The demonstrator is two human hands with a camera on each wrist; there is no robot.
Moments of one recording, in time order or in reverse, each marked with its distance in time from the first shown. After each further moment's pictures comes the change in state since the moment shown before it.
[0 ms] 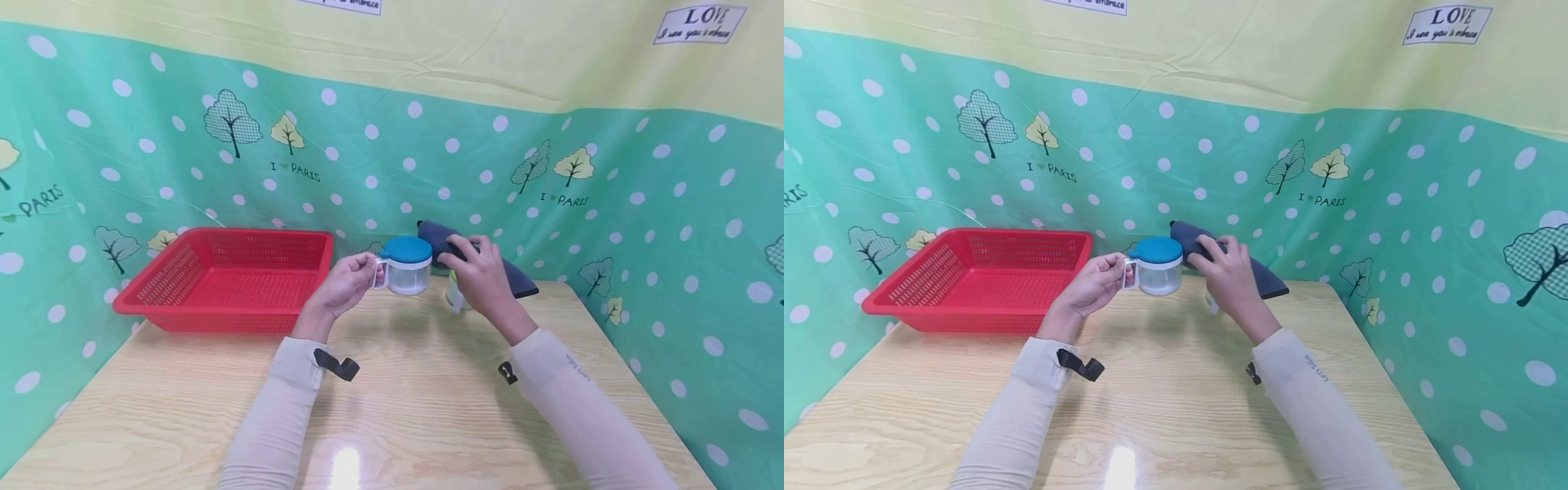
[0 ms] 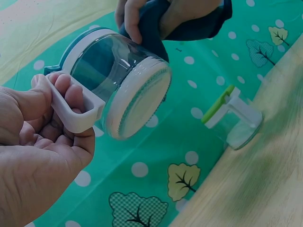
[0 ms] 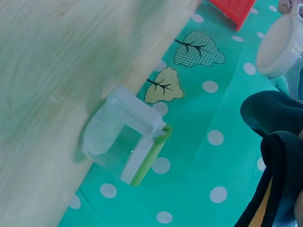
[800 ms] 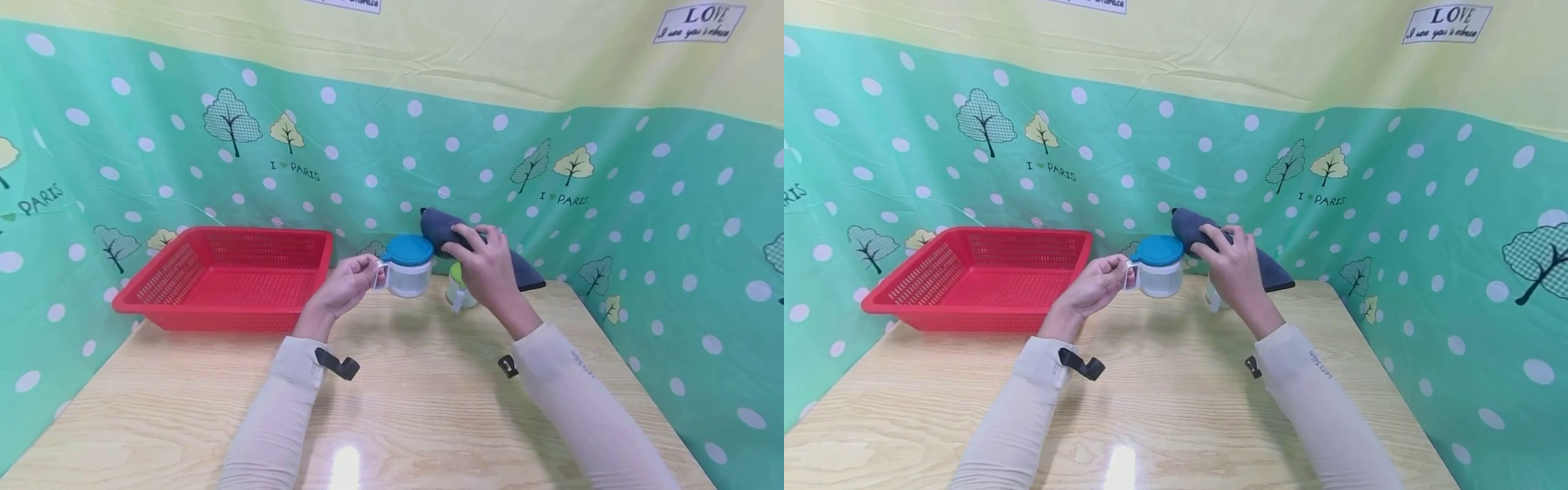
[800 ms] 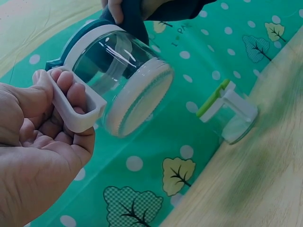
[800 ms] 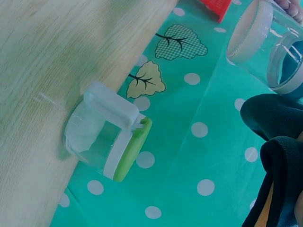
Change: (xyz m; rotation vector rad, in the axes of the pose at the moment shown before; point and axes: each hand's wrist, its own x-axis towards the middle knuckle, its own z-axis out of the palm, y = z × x) left_hand 0.000 -0.003 -0.001 0.047 -0.001 -0.029; right_hand 0.013 0.002 -0.012 0.011 0.087 0.029
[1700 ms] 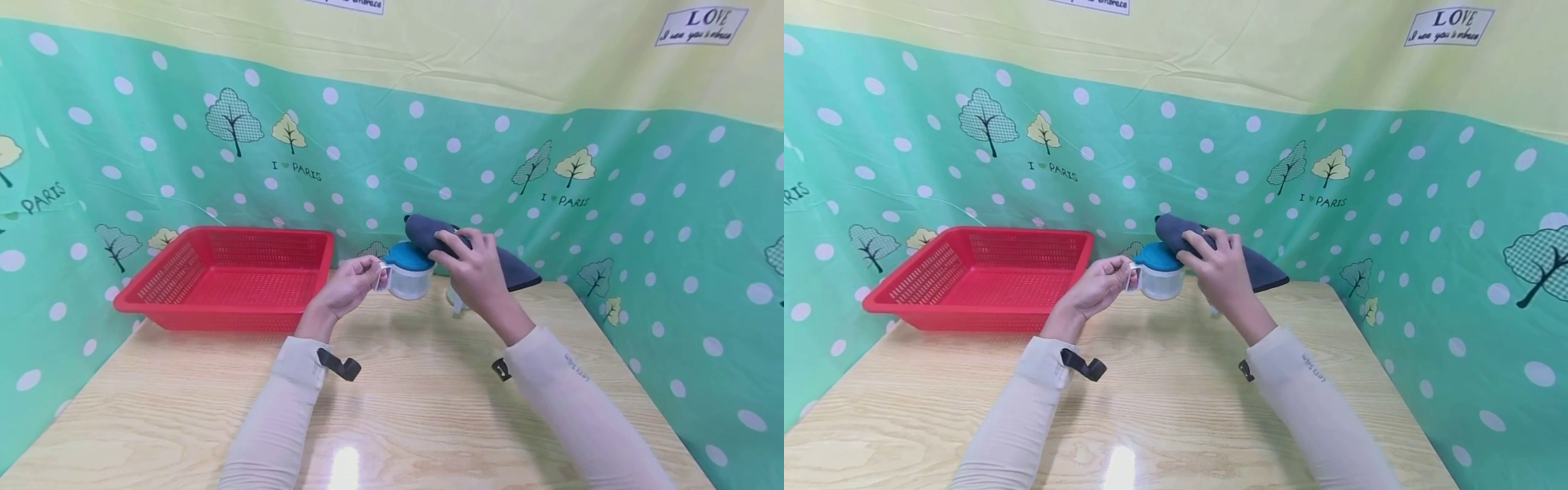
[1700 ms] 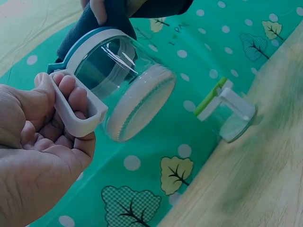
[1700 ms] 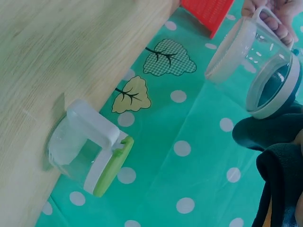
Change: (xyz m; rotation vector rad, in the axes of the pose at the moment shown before) left_hand 0.002 -0.005 -0.002 0.044 0.014 -0.011; right_hand 0.008 -0.018 0.002 -0.058 -0.023 -0.112
